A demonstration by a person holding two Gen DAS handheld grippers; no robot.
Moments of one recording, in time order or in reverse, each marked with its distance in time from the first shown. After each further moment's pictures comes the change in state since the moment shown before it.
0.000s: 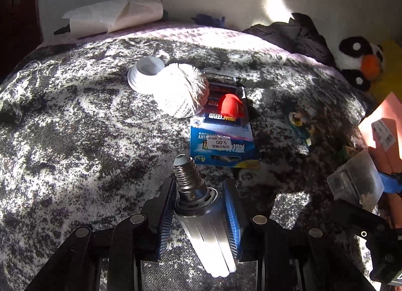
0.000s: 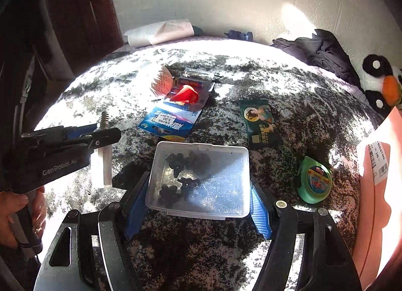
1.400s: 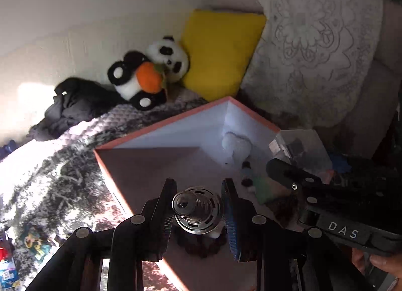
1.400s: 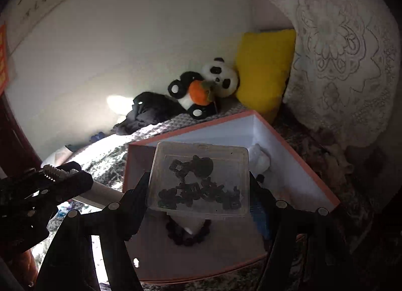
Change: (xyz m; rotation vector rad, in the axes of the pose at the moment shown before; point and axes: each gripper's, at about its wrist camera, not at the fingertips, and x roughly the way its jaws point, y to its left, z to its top) left arm -0.064 -0.452 0.020 0.552 -0.052 -0.381; right arm -0.293 -0.332 -0.132 0.564 -0.352 -0.366
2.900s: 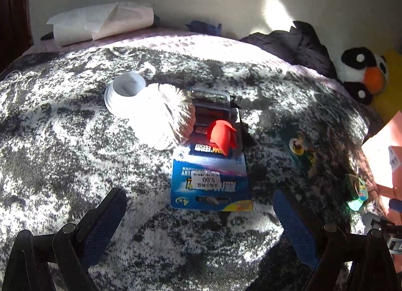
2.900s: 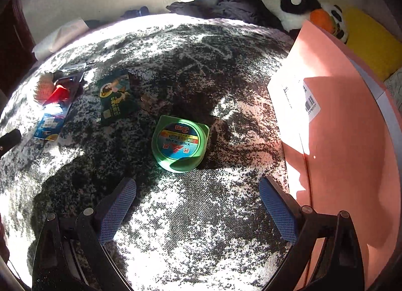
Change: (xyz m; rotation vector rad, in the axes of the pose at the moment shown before) left arm -0.060 0.395 -0.224 -0.574 0.011 0.369; right arm 0.209 0.278 -0.131 -0.365 0.456 -0.018
